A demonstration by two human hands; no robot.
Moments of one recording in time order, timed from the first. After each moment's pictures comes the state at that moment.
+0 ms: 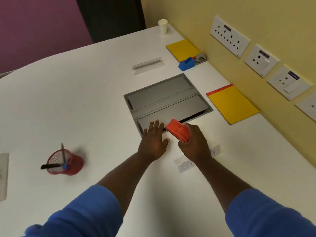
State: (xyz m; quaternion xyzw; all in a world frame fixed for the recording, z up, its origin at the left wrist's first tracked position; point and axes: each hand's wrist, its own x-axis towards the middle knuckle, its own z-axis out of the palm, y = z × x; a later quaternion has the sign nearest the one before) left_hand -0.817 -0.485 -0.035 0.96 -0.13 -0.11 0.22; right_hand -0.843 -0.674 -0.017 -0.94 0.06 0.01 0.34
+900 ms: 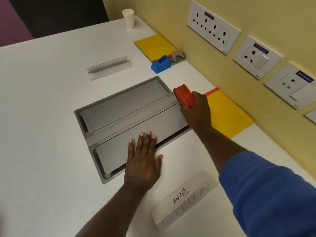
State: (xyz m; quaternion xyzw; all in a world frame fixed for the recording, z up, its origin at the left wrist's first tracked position) left_hand -0.746 -0.563 -0.136 0.97 -0.19 -0.01 0.11; right_hand -0.620 -0.800 -0.085 -0.91 0.19 -0.12 0.34
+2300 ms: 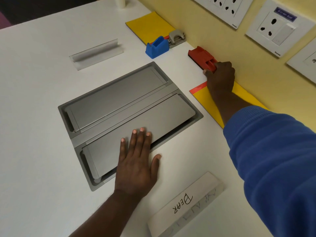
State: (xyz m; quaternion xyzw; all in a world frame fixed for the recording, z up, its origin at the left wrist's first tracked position) left_hand -0.743 -0.564 -0.141 0.98 -0.19 0.03 0.11; right_hand -0.527 -0.898 -0.106 -0.94 0.25 -0.17 0.17
